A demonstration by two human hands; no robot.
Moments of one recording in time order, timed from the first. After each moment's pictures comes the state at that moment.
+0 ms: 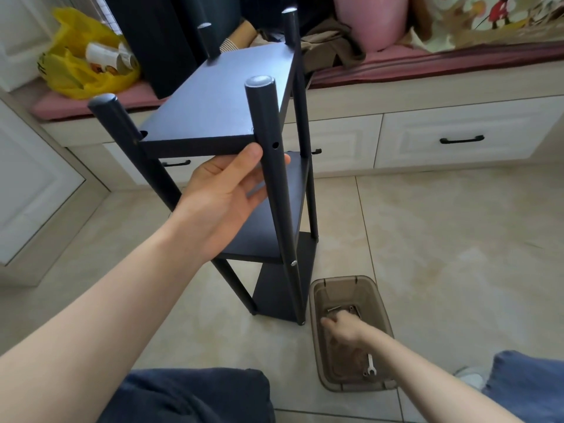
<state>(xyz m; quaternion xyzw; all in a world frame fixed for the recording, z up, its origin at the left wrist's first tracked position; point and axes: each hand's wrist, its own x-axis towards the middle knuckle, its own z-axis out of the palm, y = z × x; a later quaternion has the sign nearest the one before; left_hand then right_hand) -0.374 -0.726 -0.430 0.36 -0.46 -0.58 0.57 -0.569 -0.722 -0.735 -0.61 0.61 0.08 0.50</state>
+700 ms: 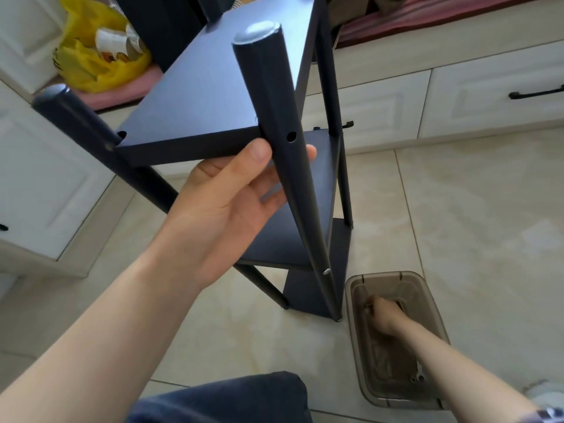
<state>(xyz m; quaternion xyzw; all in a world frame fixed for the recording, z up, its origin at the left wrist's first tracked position) -0.365 -0.736 -0.431 0.34 -0.47 -0.62 0.53 -0.562 -0.767 -0.813 -0.64 0.64 0.08 0.43</state>
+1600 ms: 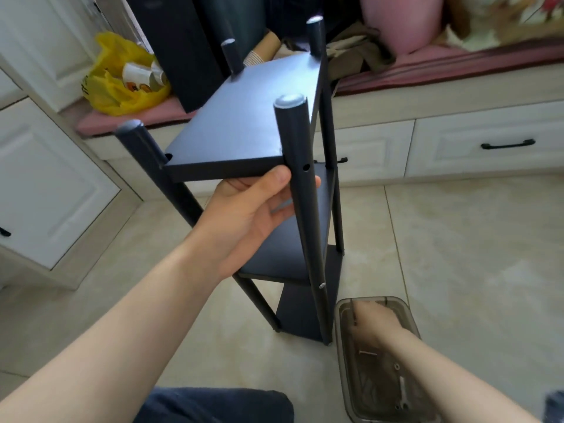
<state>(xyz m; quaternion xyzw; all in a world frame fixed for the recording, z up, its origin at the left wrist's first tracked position) -0.366 -0.740 -0.430 0.35 -0.50 -0.59 0.53 -0.560 -0.770 -0.739 -0.78 0.57 0.08 0.25</state>
